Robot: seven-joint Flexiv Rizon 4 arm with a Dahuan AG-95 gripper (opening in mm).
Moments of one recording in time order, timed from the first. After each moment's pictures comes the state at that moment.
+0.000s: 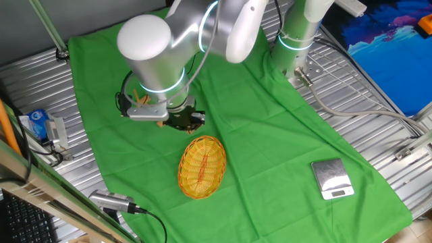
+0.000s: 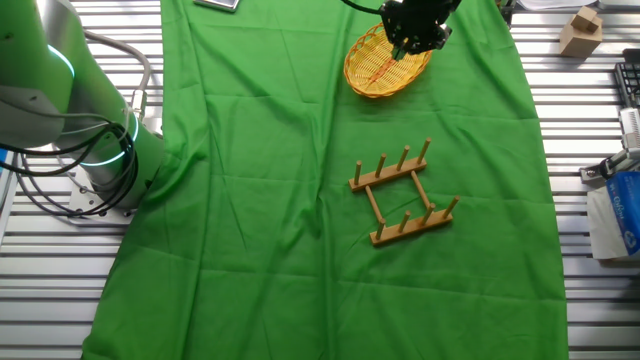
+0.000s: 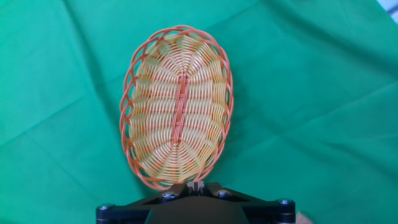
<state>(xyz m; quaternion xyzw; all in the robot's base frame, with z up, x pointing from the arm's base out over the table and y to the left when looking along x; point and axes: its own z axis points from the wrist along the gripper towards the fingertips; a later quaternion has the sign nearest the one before) 0.497 0.158 0.151 0.48 -0.88 -0.05 0.06</state>
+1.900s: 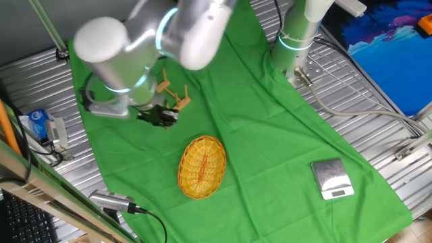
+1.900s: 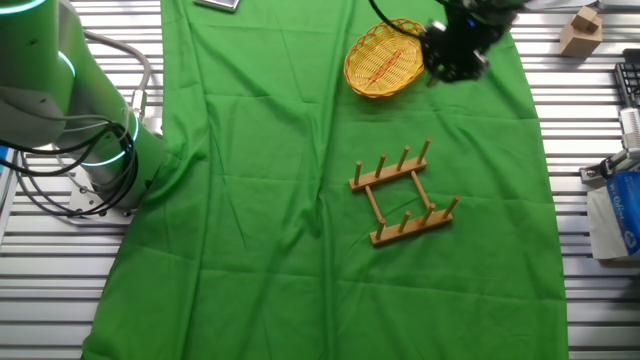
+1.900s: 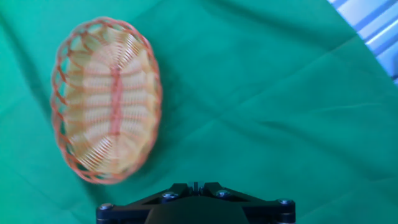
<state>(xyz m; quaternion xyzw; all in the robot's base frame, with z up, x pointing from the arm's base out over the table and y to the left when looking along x) 0.565 0.088 0.142 0.45 -0.89 -0.04 0.08</state>
